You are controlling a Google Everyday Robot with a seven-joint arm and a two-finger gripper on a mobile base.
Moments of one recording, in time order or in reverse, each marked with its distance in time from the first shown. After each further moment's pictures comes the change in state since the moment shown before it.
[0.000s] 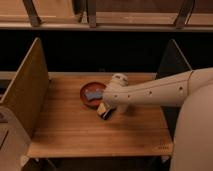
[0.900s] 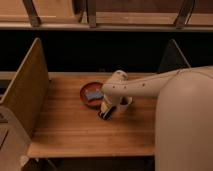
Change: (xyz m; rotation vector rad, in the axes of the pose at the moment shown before) arm -0.007 -0.019 0.043 -0.054 0.104 0.021
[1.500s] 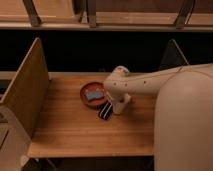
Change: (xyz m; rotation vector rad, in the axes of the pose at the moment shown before) arm -0.009 -0.034 -0.028 0.114 -0.023 0.012
